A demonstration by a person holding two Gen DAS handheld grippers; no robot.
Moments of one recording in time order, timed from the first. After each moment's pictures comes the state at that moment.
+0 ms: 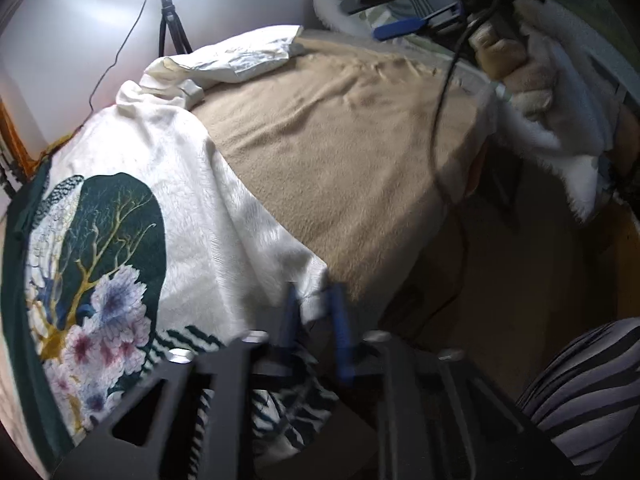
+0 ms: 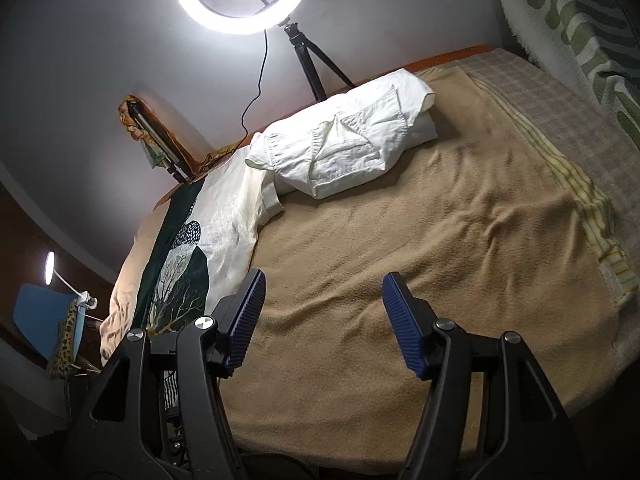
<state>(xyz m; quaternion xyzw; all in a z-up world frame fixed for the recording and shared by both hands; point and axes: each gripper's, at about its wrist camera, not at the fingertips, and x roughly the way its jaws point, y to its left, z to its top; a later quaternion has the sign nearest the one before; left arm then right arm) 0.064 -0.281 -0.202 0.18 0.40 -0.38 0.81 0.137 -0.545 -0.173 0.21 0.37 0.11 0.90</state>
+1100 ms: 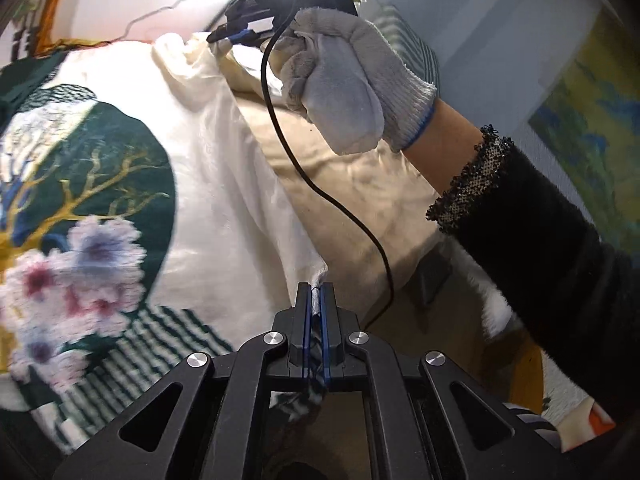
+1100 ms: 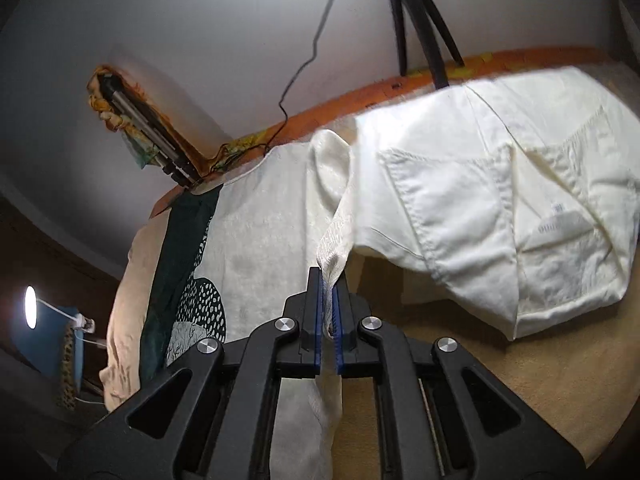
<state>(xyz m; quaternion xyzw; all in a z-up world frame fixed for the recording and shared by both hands) 0.071 -0.204 -0.186 -0.09 0.42 -0.42 0.80 0.337 -0.381 -0.175 0.16 0.41 0.14 0.89</state>
